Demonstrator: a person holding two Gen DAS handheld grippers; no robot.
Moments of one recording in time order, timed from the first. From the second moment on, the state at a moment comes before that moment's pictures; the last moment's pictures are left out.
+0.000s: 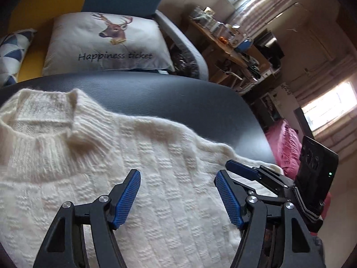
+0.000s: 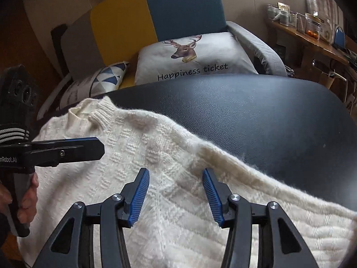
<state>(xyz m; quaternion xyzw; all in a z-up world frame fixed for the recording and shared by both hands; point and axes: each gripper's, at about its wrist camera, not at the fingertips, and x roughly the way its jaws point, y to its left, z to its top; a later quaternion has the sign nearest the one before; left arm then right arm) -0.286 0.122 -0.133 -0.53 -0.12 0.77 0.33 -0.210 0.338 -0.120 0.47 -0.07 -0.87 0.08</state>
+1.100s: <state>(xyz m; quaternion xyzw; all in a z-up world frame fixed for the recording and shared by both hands) -0.058 -0.261 -0.146 -0.46 -0.31 0.83 0.10 -0.114 0.093 -0.103 0.49 -0.06 -0.83 0.26</state>
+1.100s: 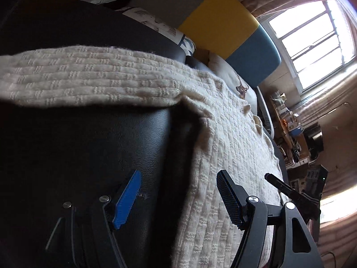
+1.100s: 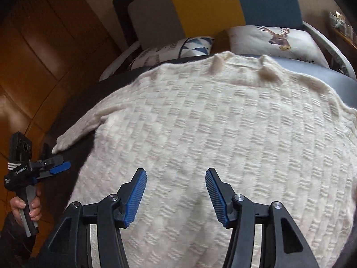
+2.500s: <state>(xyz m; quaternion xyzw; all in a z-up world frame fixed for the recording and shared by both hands) -0.047 -0.506 -0.170 -0.44 -0.21 0.86 -0.14 -0.184 -0.086 -0.080 0.46 0.11 -0.82 0.32</state>
